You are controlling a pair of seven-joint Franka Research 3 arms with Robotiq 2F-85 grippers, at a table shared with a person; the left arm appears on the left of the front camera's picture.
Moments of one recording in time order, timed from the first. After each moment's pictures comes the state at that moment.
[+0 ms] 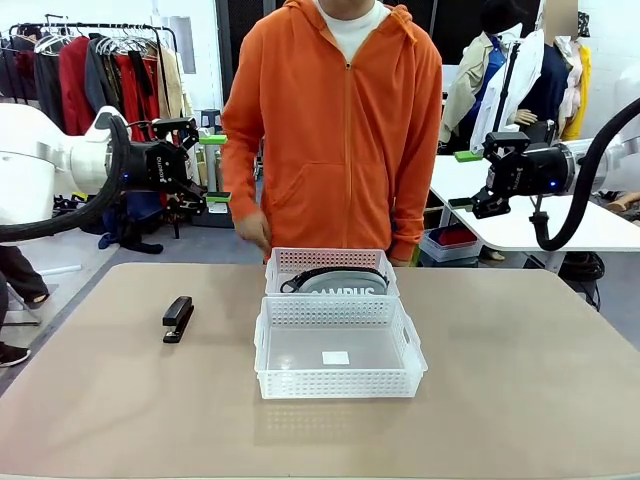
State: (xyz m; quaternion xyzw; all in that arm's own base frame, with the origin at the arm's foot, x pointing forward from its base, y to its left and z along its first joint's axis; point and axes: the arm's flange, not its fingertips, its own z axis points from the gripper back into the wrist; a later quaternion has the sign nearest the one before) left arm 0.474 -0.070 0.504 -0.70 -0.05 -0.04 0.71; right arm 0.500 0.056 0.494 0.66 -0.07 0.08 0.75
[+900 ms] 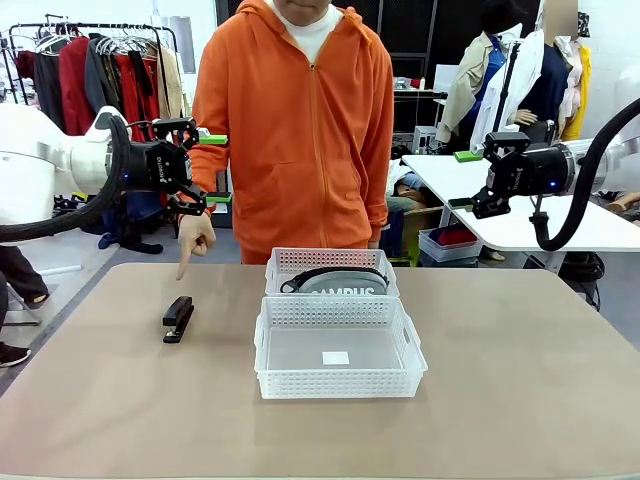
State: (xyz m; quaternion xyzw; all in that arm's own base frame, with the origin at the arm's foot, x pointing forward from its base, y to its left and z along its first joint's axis) left arm 0.474 -0.070 0.504 -0.70 -0.05 -0.04 0.71; right arm 0.500 0.056 0.494 0.66 -0.07 0.08 0.75
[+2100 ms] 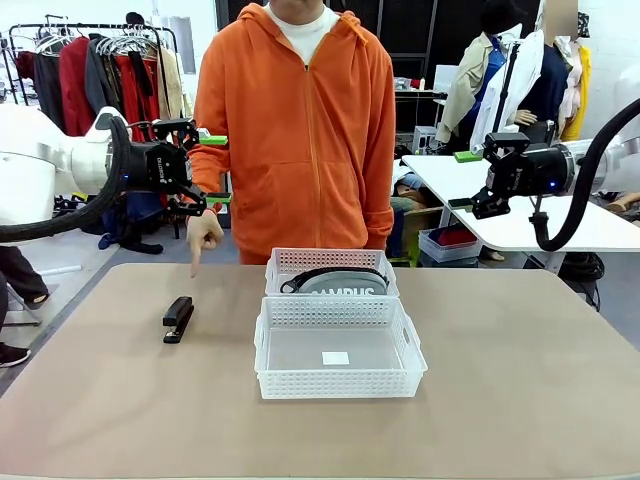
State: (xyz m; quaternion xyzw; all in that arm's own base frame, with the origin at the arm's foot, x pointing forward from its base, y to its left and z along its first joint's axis) left arm 0.476 -0.070 0.501 -0.68 -0.05 -0.04 0.73; right arm 0.500 0.056 0.494 0.66 -0.07 0.08 0.75
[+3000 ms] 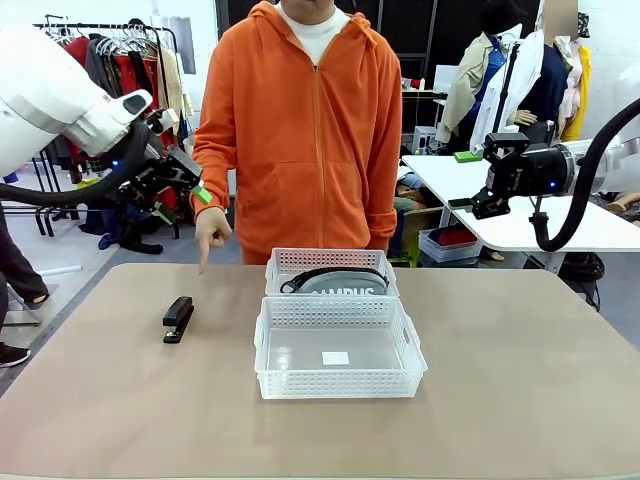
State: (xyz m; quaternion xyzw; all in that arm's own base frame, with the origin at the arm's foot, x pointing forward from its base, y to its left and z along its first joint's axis) left arm 0.500 -0.061 0.537 -0.25 -0.15 -0.12 0.95; right arm 0.500 0.056 0.494 0.66 -0.07 0.08 0.75
